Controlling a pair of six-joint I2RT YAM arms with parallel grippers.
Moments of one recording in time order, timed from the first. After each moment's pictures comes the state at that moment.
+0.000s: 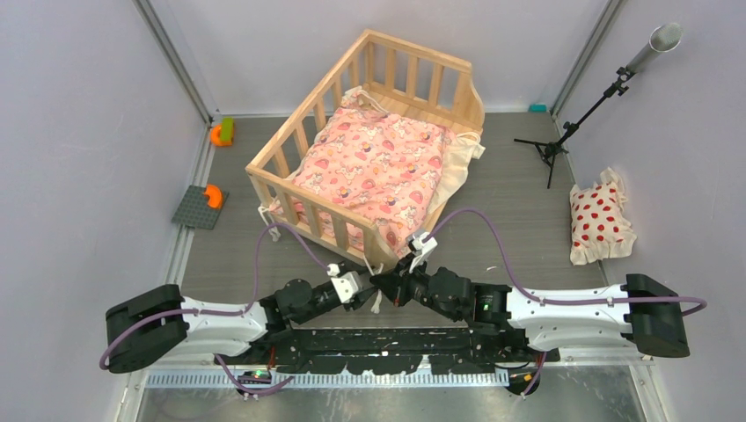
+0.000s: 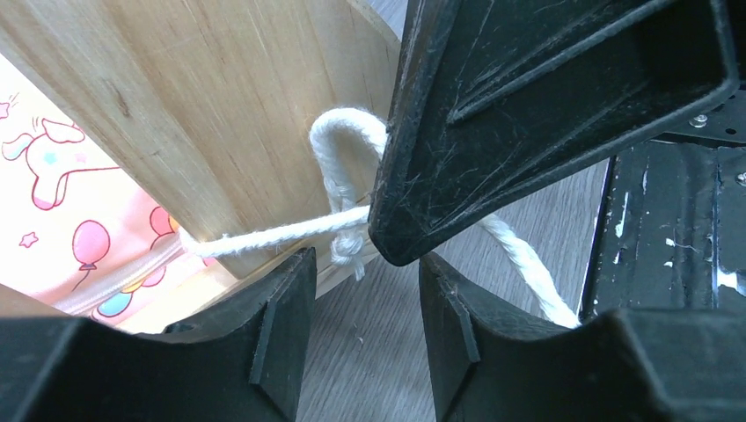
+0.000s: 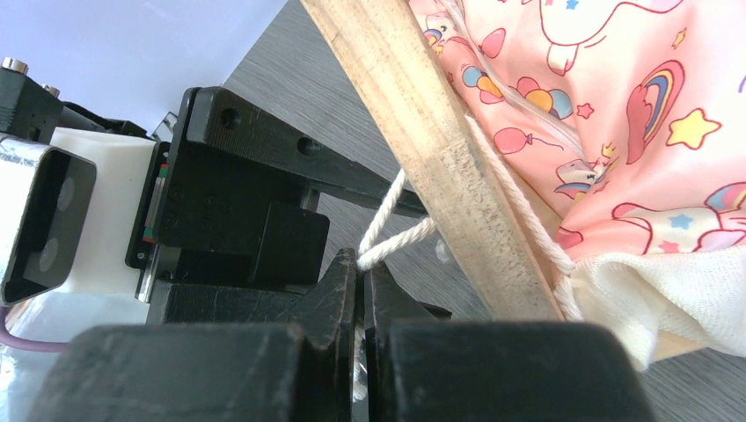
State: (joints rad) left arm -1.17 1.04 0.07 0.97 -0.08 0.19; right arm 1.36 0.99 0.44 0.32 0.40 0.63
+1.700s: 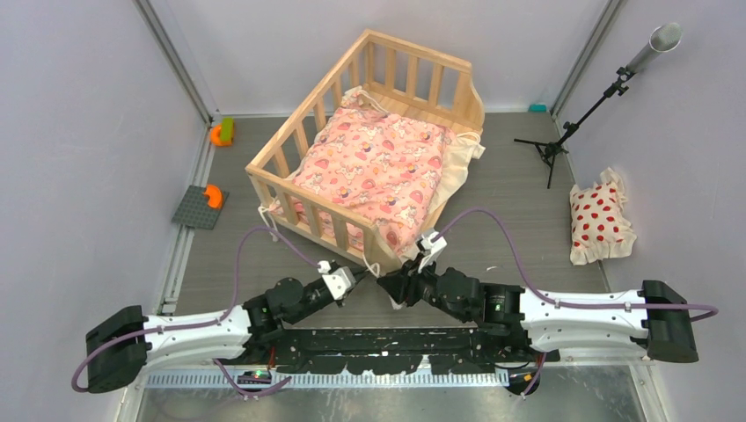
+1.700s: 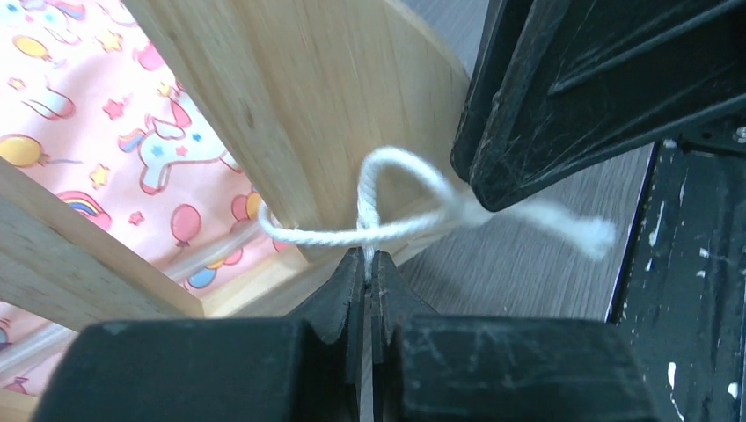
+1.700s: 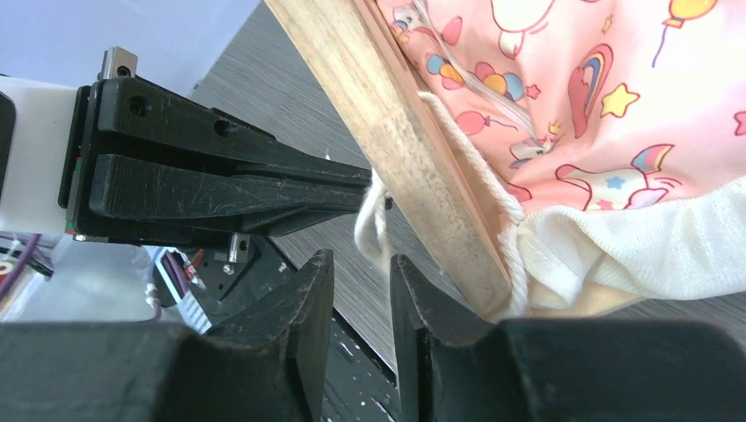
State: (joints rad) left arm -1.17 0.75 0.10 0.66 -0.15 0.21; right arm 1.35 0.88 0.44 0.20 0.43 0.64
